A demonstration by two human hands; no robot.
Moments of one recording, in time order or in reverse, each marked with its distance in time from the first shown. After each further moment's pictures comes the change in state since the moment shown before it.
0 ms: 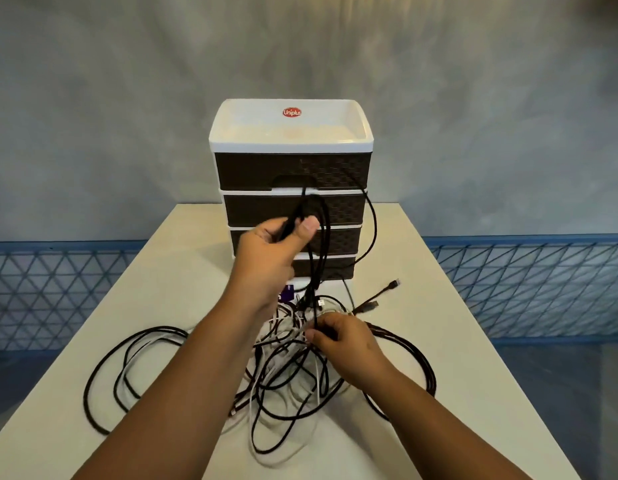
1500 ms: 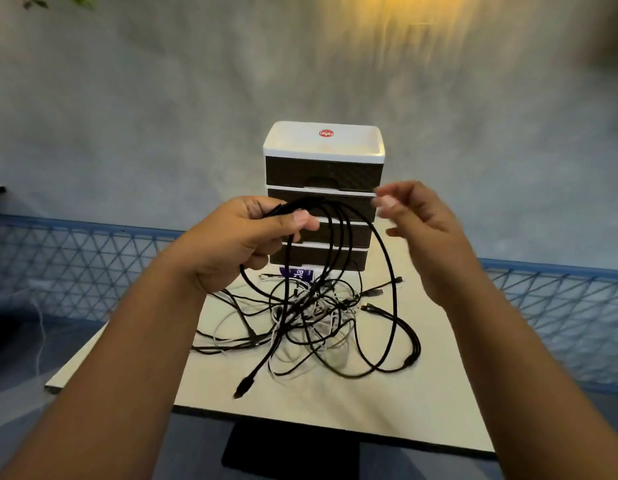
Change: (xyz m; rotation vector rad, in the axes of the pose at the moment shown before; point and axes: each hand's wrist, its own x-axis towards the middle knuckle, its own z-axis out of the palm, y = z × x) left_hand -0.136 0.106 -0.054 0.193 -0.377 0.006; right_hand -0.110 -0.122 -0.125 0.395 0.173 -0.422
